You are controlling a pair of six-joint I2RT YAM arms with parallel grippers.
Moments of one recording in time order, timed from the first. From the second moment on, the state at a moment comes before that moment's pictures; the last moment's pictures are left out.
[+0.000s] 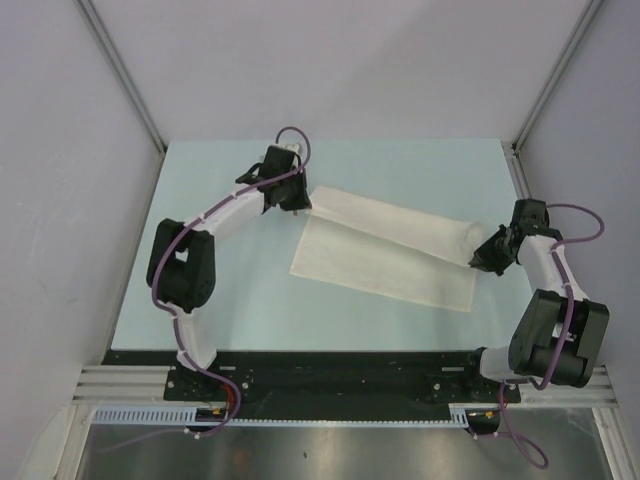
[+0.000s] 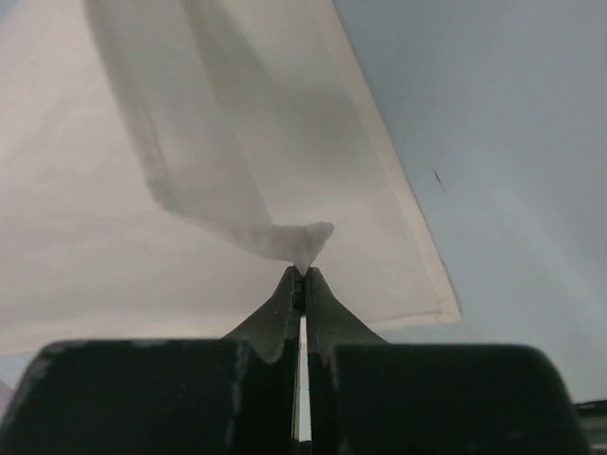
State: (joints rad) left arm -0.40 1.93 1.53 -0.39 0.11 -0.43; right arm -0.28 1.38 0.93 -0.67 -0.17 0.61
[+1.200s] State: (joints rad) left arm -0.50 1.80 1.27 -0.40 0.02 -0.43; right arm -0.39 1.24 0.79 -0.64 -0.26 0.59
